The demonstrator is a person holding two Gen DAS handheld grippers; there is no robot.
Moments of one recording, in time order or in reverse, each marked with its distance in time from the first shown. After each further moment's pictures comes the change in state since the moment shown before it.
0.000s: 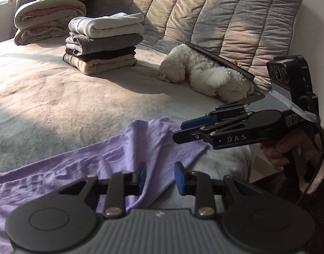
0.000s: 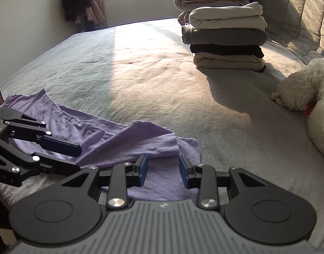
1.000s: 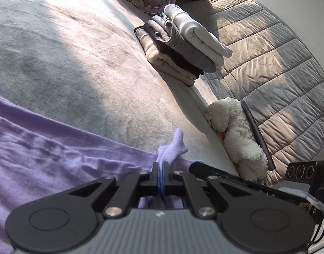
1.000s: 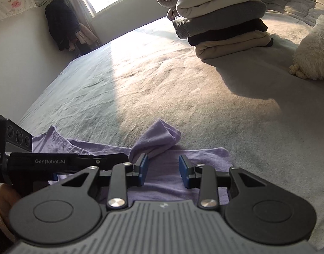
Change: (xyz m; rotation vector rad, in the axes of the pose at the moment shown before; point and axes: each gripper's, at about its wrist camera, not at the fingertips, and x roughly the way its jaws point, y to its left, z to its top) left arm 0.024 0.092 -0.021 -0.698 -0.117 -0.127; right arm 0.035 -0.012 0.018 0.304 -0.029 0.143
